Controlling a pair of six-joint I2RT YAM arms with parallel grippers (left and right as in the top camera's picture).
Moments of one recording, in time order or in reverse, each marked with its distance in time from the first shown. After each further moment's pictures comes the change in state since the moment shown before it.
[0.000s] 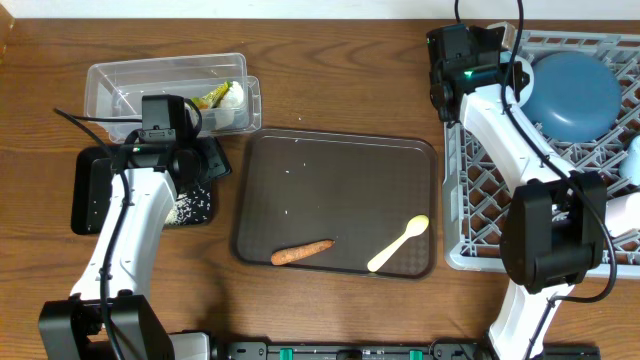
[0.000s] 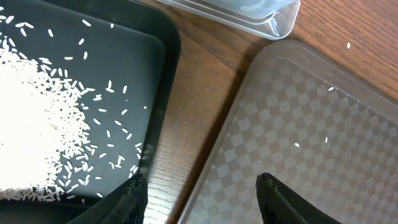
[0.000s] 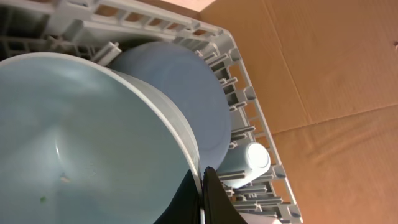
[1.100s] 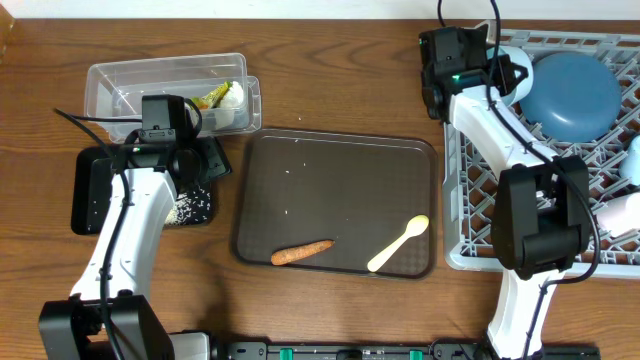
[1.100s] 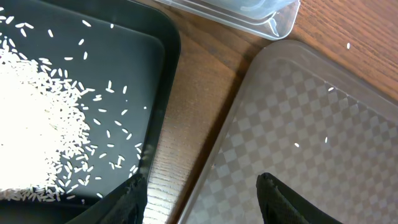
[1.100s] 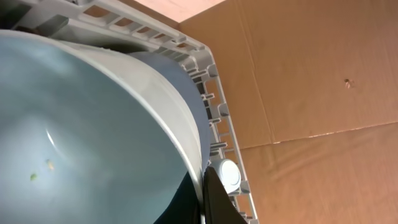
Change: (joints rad) left arm 0.000 0.000 0.000 0.001 0.000 0.000; right arm 0.008 0.089 -0.003 0.167 0.140 -0.246
